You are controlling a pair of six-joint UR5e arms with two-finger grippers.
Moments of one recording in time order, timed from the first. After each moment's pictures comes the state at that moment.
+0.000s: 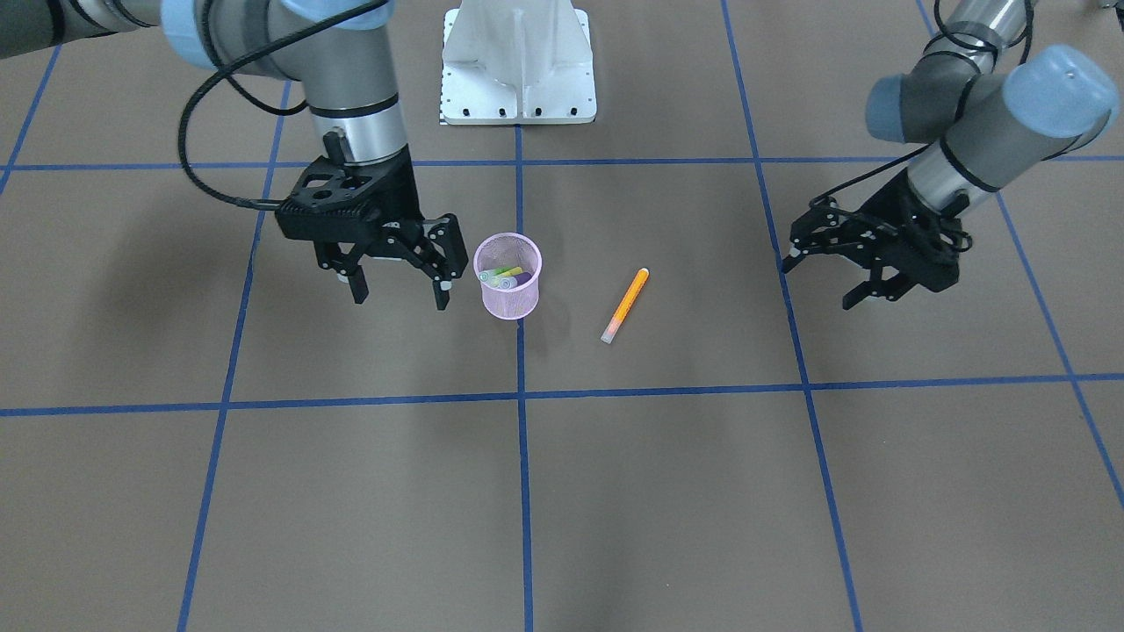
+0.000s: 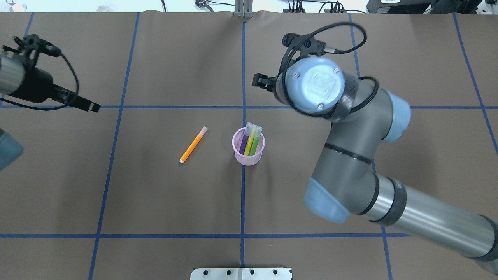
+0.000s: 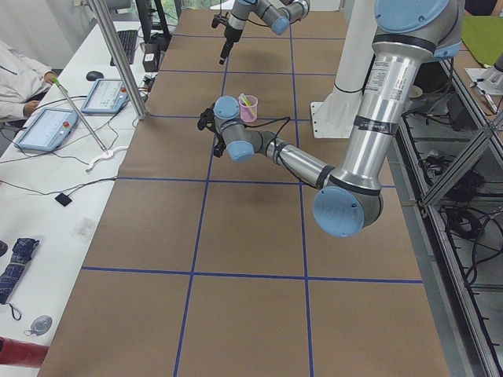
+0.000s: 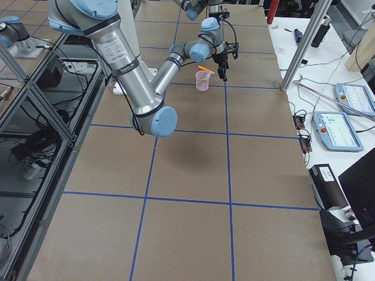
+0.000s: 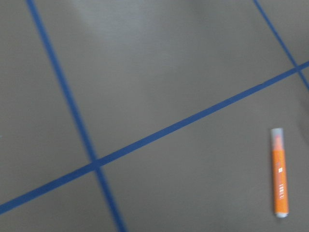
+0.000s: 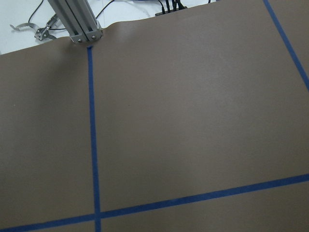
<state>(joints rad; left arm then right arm) -0.85 -1.87 -1.68 -2.23 -2.18 -0.77 0.79 -0.98 1.86 -1.57 1.83 1.18</state>
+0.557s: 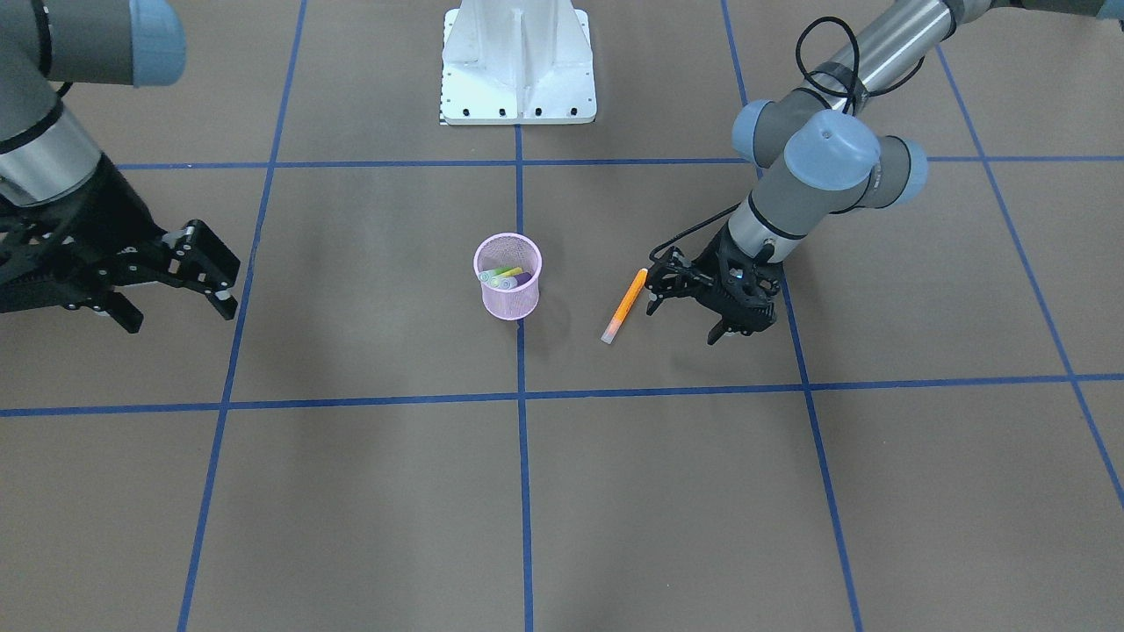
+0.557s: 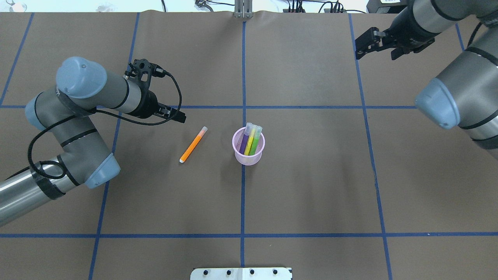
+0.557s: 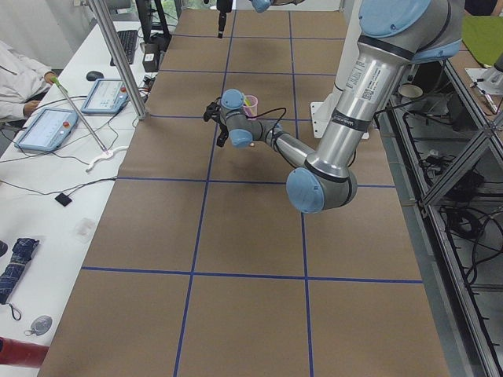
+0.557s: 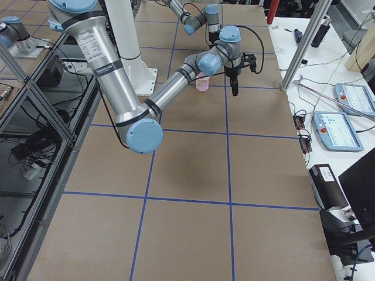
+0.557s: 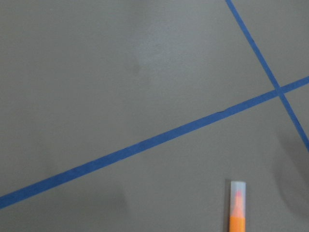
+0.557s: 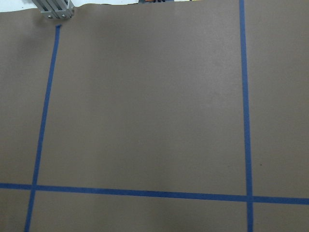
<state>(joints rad) -0.72 -2.05 -1.51 -2.24 -2.02 -0.83 1.07 -1.13 1.87 -1.56 2.16 0.77</state>
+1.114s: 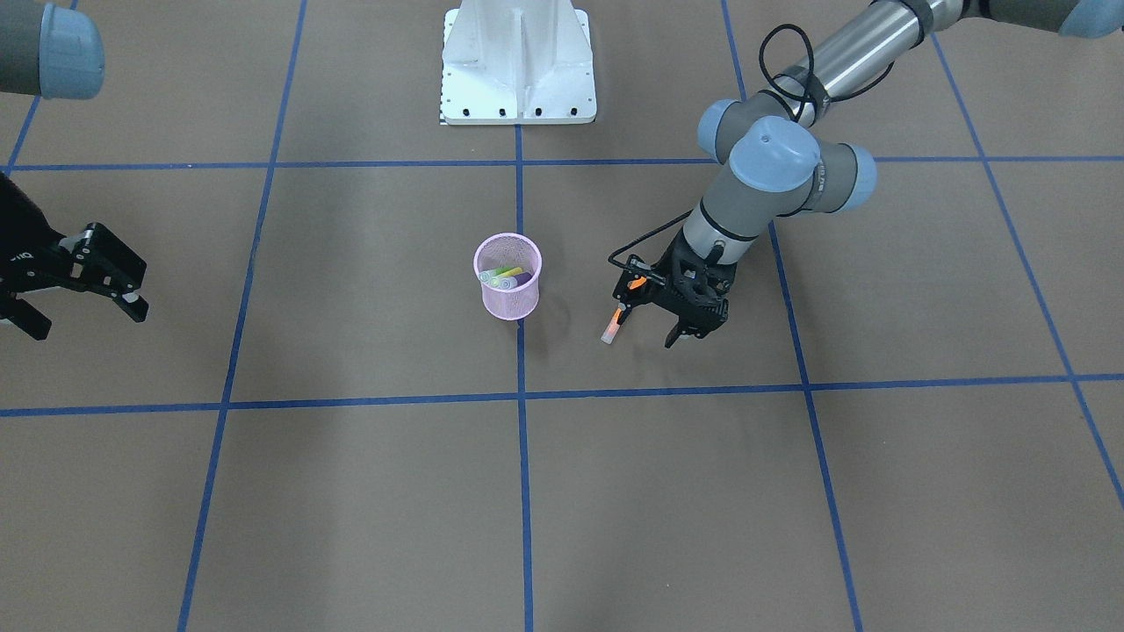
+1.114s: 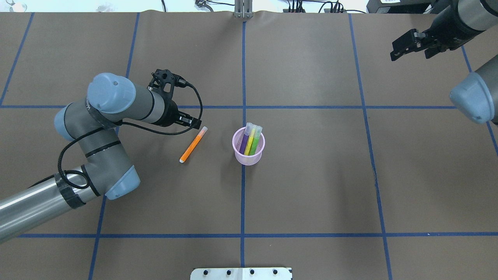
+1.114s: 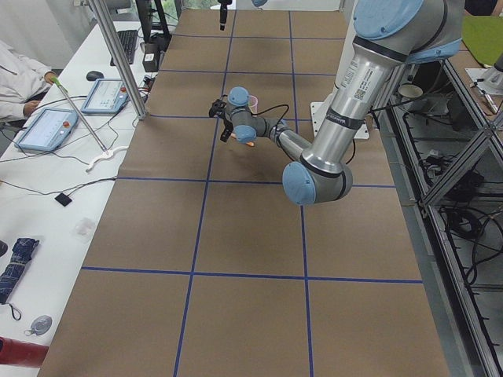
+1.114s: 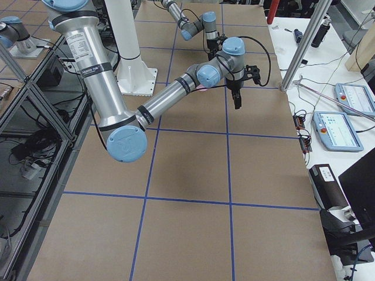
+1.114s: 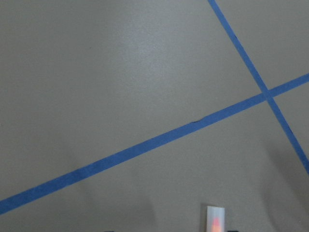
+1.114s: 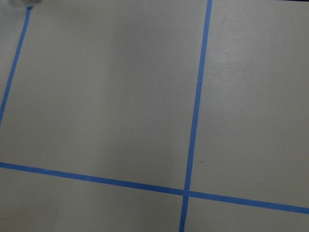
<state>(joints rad) -0.64 -2.10 -1.48 -2.24 -1.89 -0.84 1.14 -1.22 1.87 -1.55 2.20 0.63</state>
